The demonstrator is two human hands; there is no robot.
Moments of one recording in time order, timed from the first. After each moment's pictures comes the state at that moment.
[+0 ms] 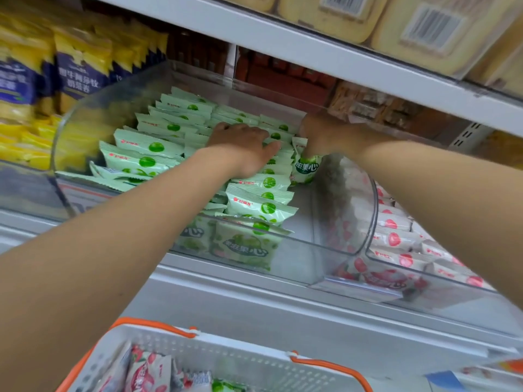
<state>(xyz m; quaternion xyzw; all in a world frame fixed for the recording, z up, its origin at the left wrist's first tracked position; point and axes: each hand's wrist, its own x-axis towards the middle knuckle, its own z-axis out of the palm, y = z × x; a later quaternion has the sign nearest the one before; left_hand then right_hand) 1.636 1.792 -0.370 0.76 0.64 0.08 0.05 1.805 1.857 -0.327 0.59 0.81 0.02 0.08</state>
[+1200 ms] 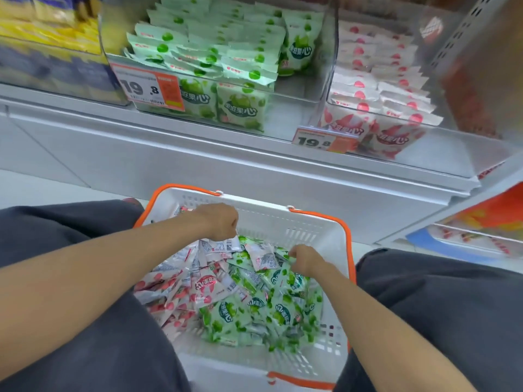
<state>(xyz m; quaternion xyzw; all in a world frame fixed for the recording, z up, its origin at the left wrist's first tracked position) 1.648 1.532 -0.530 0.75 0.57 -0.20 0.27 1.899 1.510 -0.651 0.65 0.64 -0.37 0.18</state>
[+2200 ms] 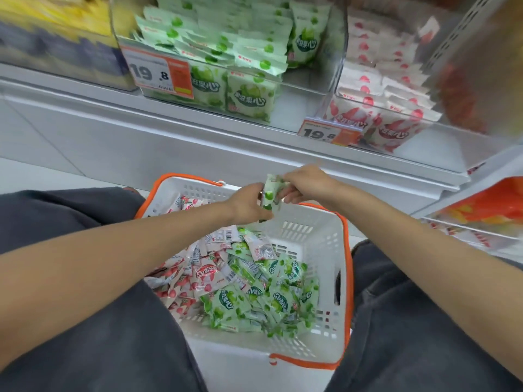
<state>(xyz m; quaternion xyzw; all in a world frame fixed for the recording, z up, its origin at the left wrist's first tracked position) 1.685 1.528 -0.527 0.62 0.57 0.14 0.52 1.841 1.559 -0.454 0.65 0.56 -0.50 -0.09</state>
